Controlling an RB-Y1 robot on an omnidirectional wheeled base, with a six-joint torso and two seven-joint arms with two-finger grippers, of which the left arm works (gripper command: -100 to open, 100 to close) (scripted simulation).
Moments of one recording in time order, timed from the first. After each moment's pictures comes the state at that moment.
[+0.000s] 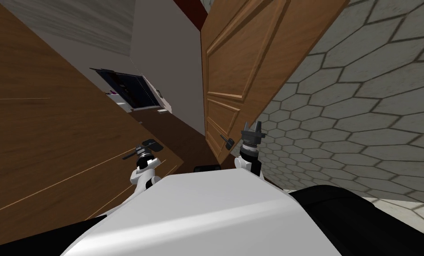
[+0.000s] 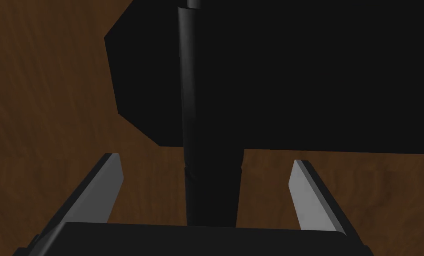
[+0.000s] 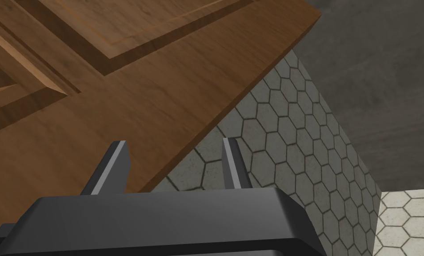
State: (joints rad) arm -0.18 0.23 0.94 -0.93 -0.16 -0.36 0.14
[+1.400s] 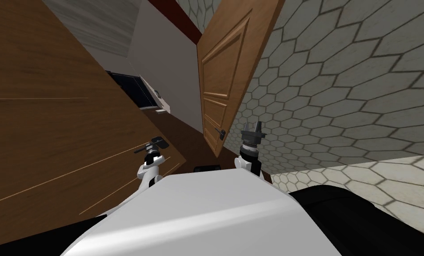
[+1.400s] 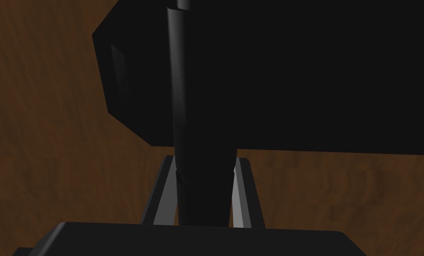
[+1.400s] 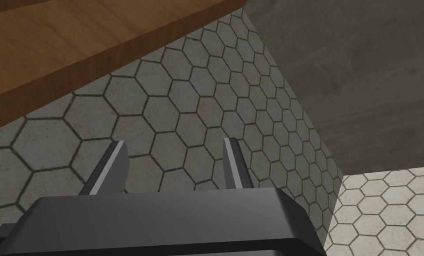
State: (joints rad) arm -0.19 0.22 0.83 -0.93 -0.16 -0.35 0.17
